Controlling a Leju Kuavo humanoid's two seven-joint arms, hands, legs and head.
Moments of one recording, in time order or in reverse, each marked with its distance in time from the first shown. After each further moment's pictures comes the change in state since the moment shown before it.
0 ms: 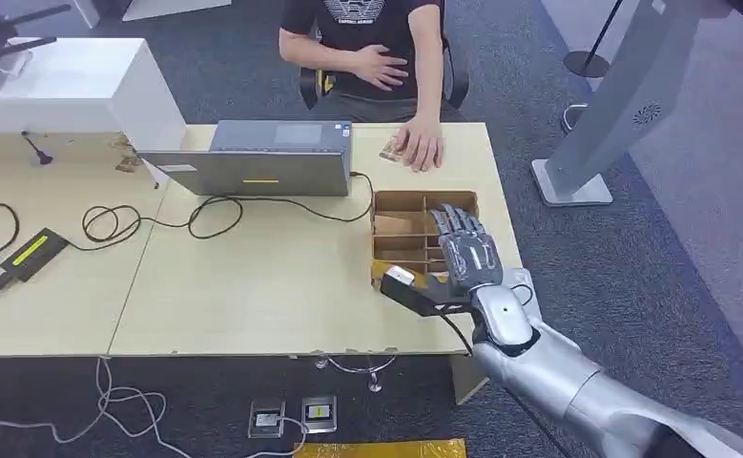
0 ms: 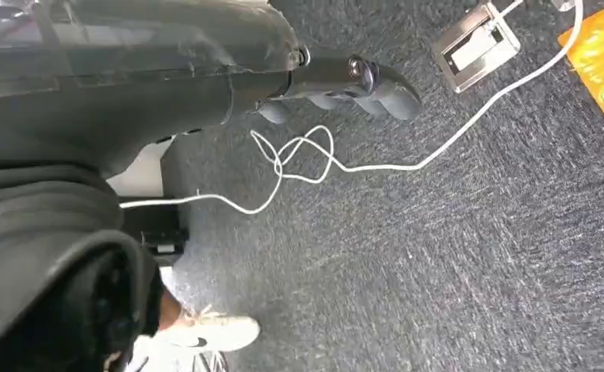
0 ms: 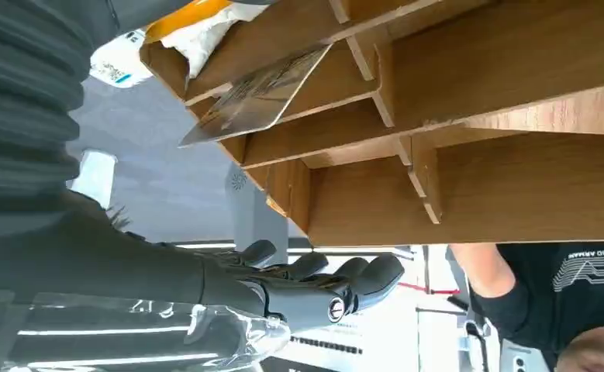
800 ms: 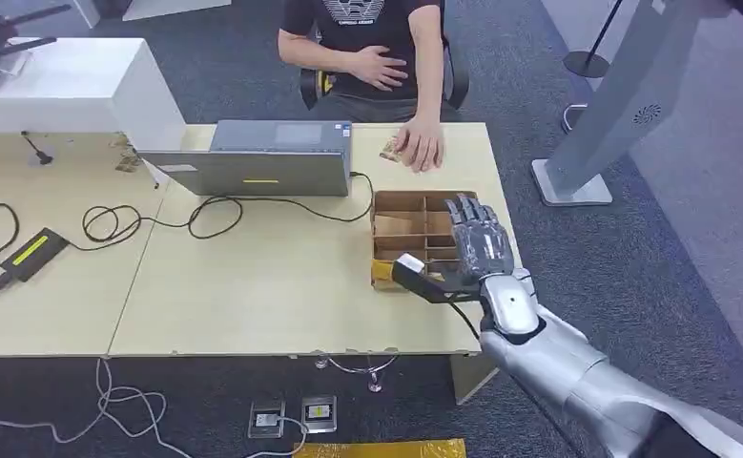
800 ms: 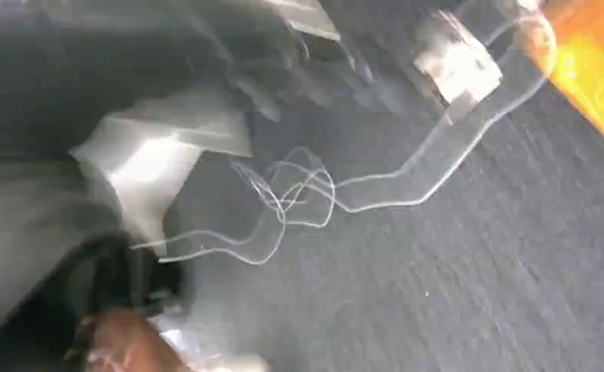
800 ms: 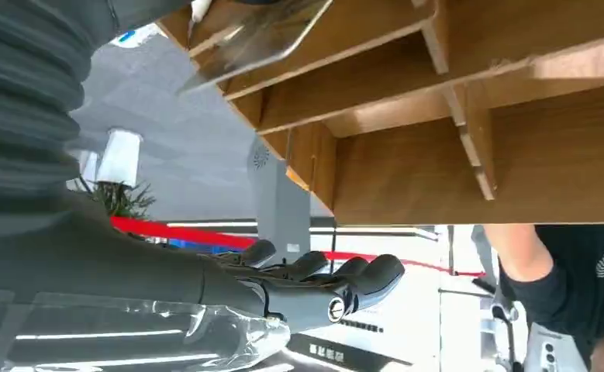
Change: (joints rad) left arm -0.021 0.000 -0.119 -0.003 -0.055 0.005 -0.013; right arm -0.045 0.008 0.009 0.098 0.016 -0.033 0.011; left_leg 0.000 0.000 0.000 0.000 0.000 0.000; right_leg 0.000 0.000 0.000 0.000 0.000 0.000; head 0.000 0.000
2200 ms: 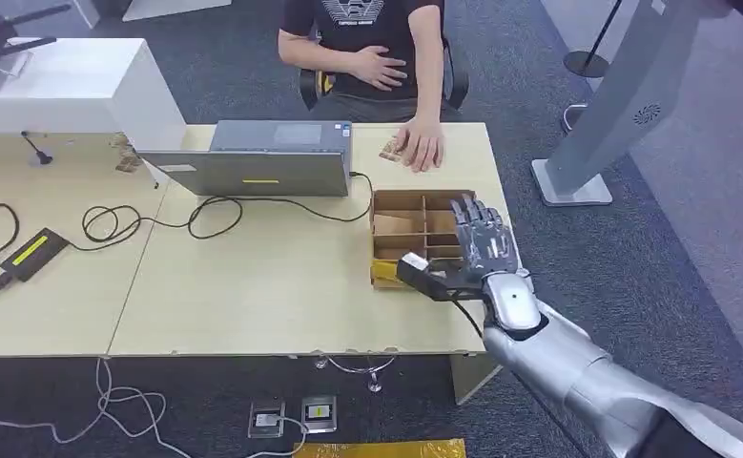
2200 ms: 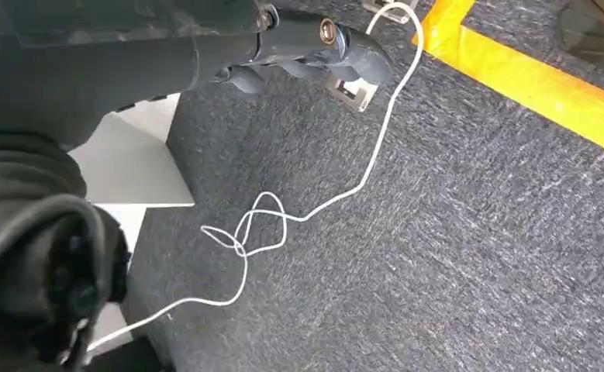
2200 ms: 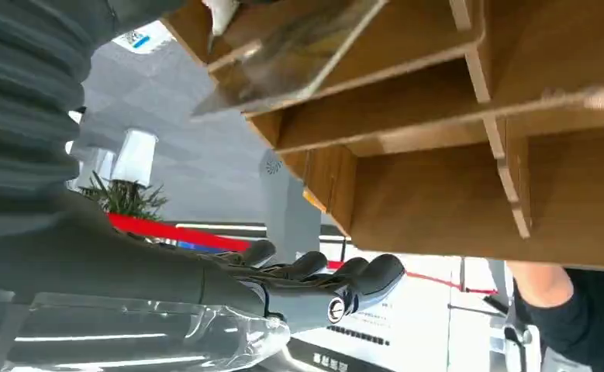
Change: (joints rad) left arm 0.003 0.012 -0.212 0.000 -0.082 0.006 -0.121; right arm -0.007 0.003 0.009 0.035 -0.020 0.045 0.003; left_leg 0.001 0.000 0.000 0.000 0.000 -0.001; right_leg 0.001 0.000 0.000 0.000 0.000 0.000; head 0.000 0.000
